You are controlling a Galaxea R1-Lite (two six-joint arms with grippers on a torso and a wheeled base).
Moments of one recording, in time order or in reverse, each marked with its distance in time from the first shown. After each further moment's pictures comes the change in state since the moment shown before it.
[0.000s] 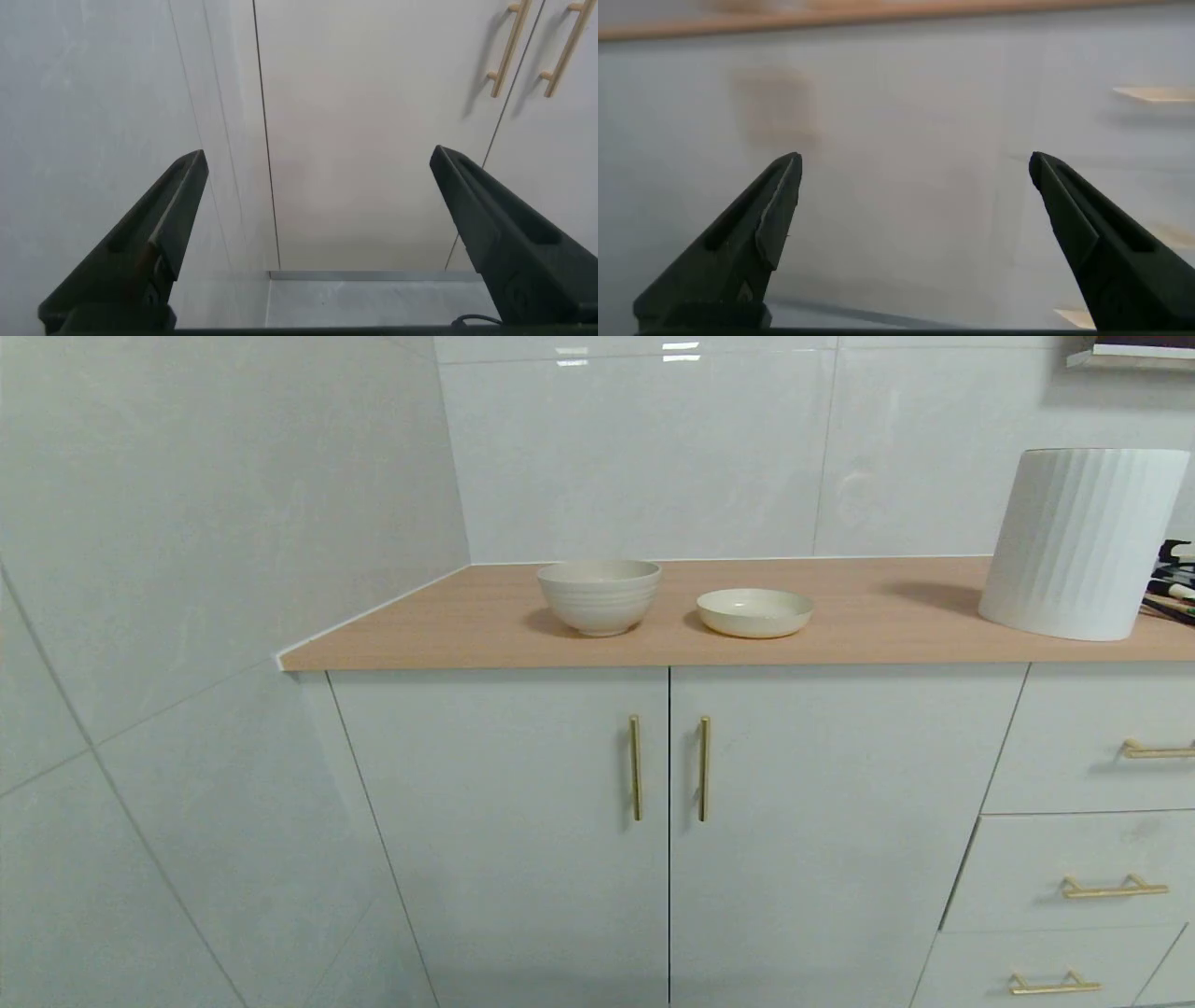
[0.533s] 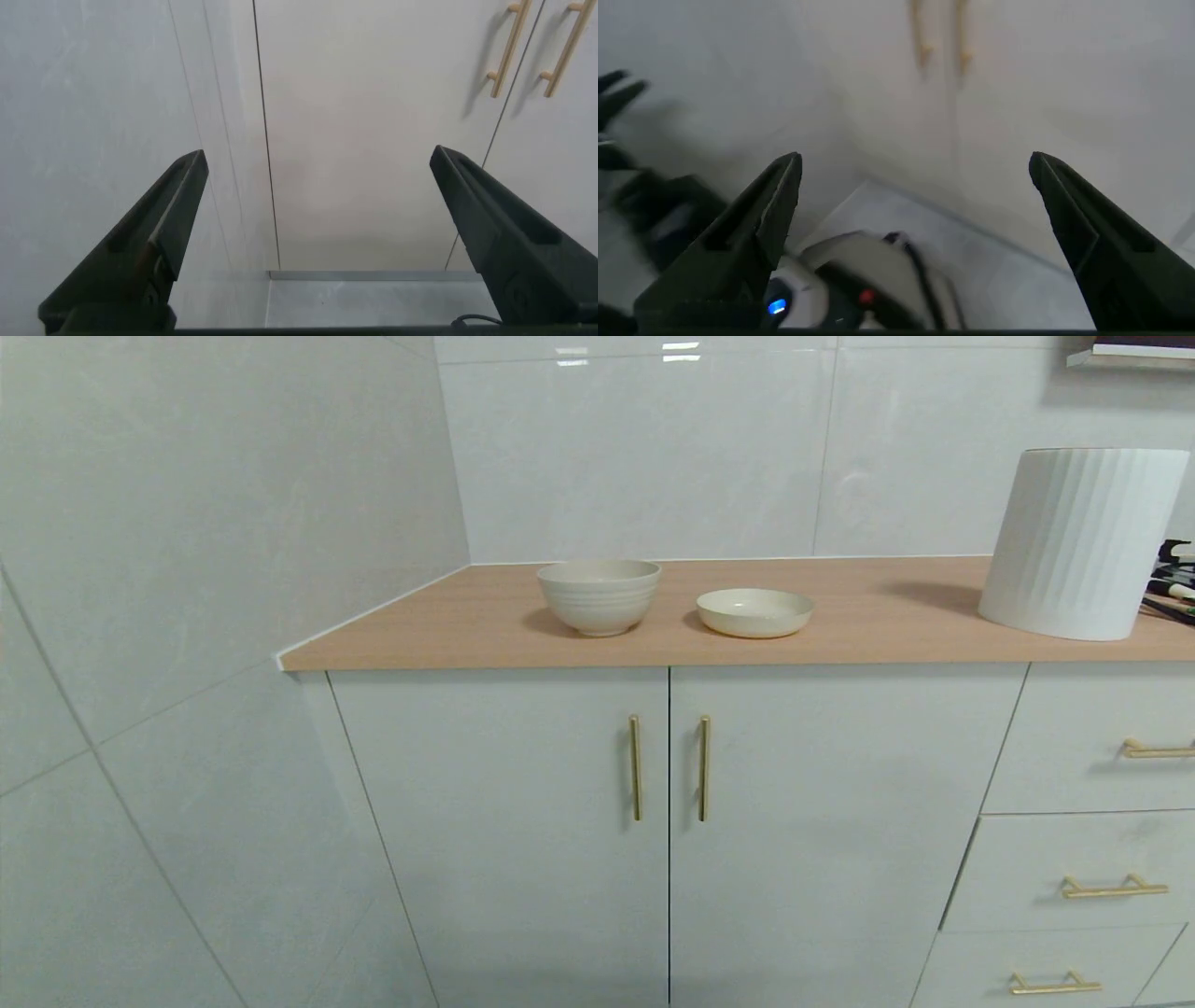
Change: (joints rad) left arm 0.000 0.000 0.000 0.000 0.000 0.000; right arm 0.090 0.520 -0.214 0.043 0.346 0.016
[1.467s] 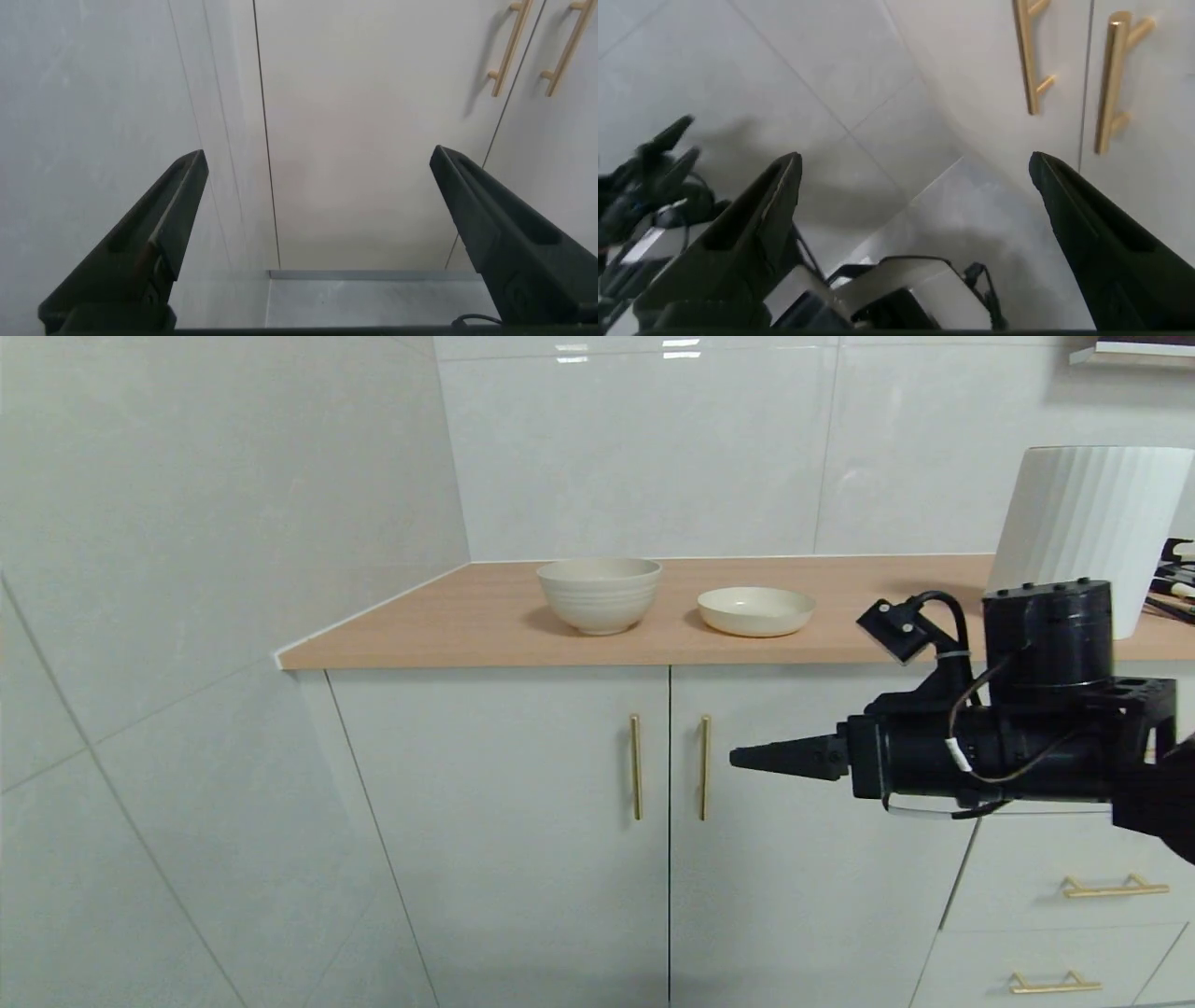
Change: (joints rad) left arm 0.000 0.000 0.000 0.000 0.000 0.000; right arm 0.374 1.133 -0.547 -0.476 -0.023 0.179
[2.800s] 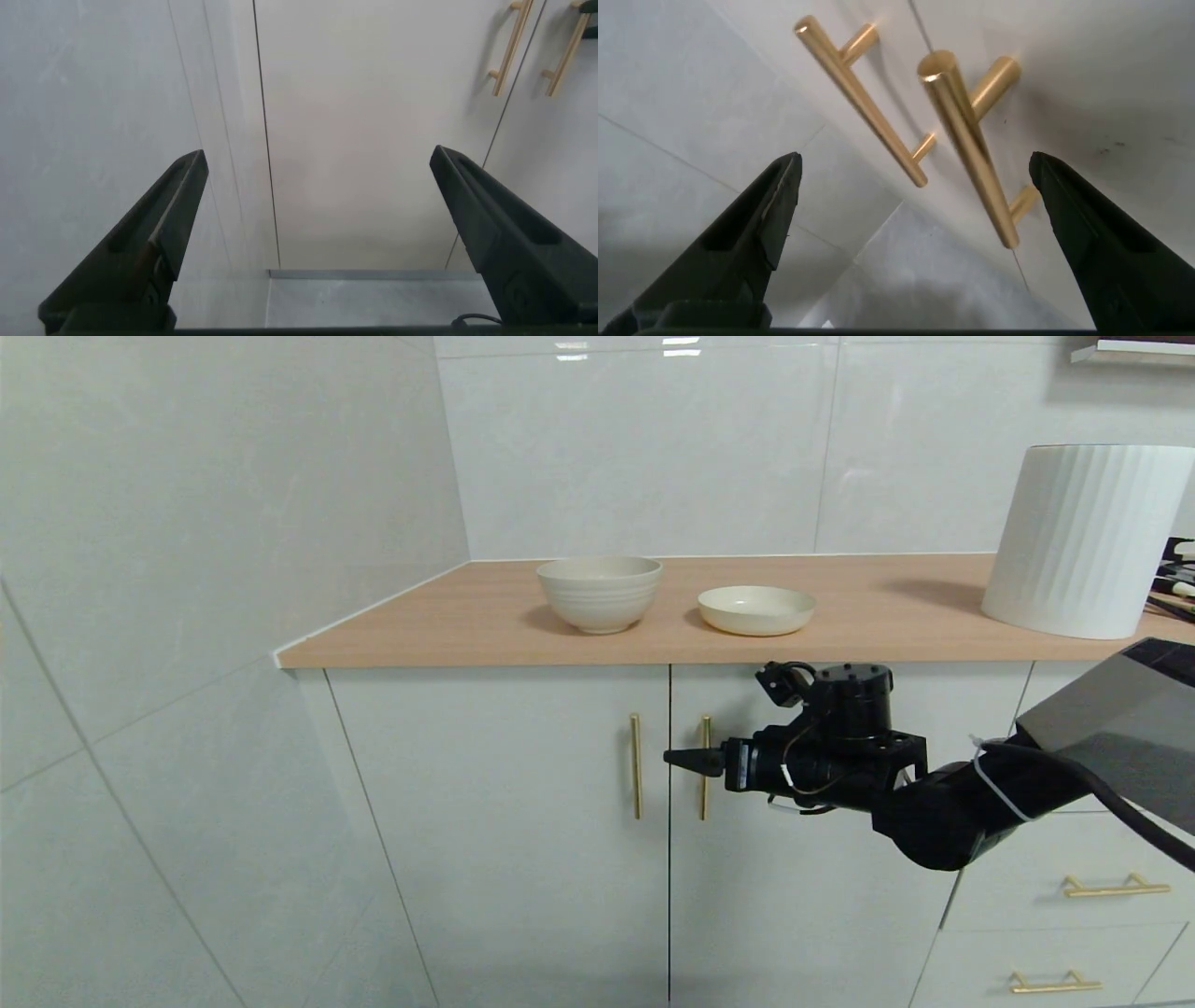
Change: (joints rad) left arm 0.000 0.000 0.000 0.000 0.000 0.000; right arm 0.007 0.478 -0.152 -0.380 -0.203 0.075
